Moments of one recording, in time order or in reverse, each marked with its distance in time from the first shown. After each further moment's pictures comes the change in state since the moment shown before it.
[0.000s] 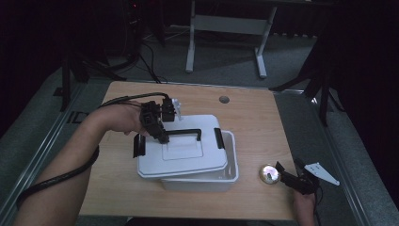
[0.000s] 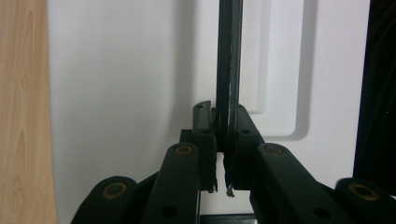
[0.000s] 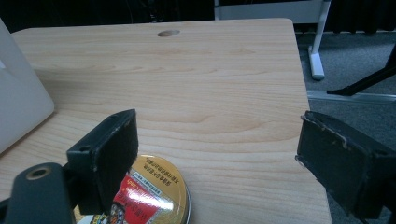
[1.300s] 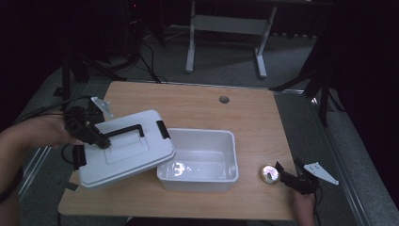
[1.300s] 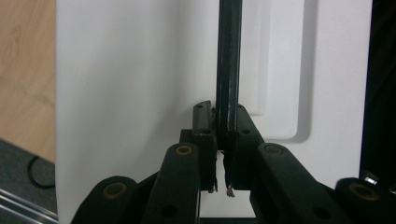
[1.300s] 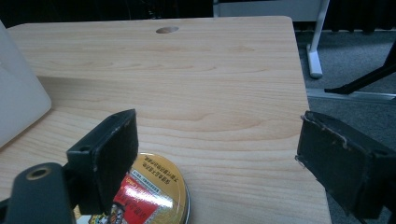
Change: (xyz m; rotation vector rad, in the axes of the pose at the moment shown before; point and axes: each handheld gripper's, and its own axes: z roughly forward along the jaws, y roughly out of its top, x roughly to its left) left arm -0.007 -0.157 -0.034 -0.052 0.037 -0.315; right arm 0.001 0.000 0.001 0.014 -0.008 -0.009
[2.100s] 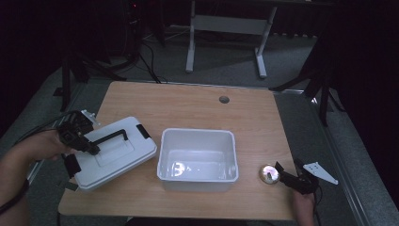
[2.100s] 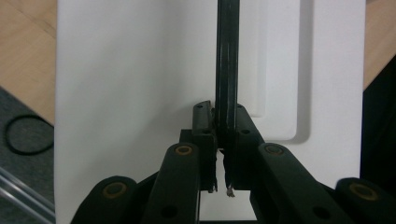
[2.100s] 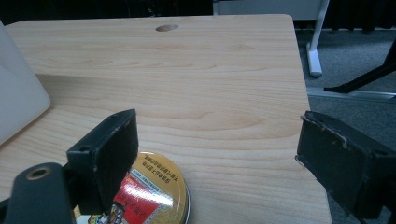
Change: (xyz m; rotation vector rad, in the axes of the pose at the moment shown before) left arm 0.050 -0.052 0.077 -0.005 0.017 -0.197; right arm 0.001 0.000 0.001 0.006 -0.001 -0.001
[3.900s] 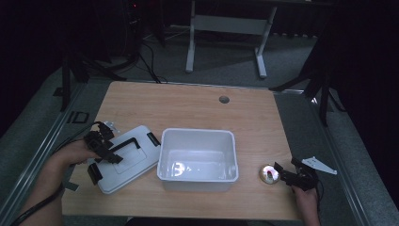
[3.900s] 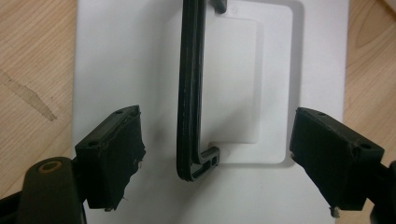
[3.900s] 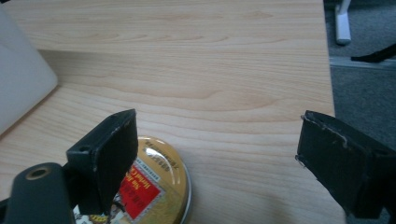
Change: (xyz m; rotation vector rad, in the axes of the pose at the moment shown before) left arm 0.015 0.016 0.082 -0.091 -0.005 -0.025; right arm -0.010 0.009 0.010 0.149 0.065 0.027
